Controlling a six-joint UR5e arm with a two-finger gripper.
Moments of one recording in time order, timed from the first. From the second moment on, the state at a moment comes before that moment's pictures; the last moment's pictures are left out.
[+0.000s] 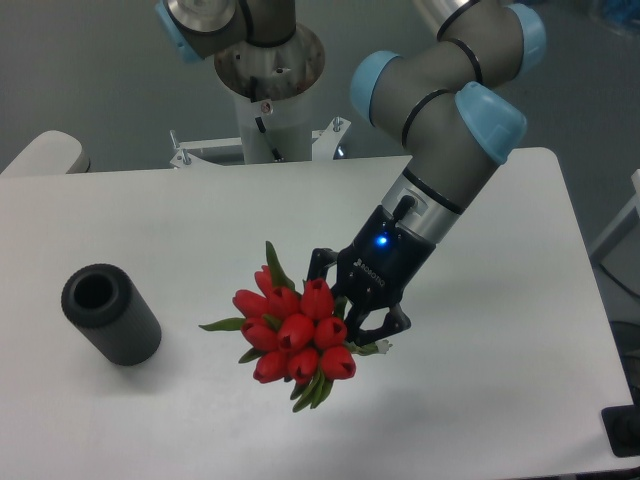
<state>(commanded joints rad) 2.59 -1.94 -1.45 -1.06 0.68 1.28</state>
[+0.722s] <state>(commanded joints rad) 2.56 -1.94 -1.47 -0.96 0.62 1.14</state>
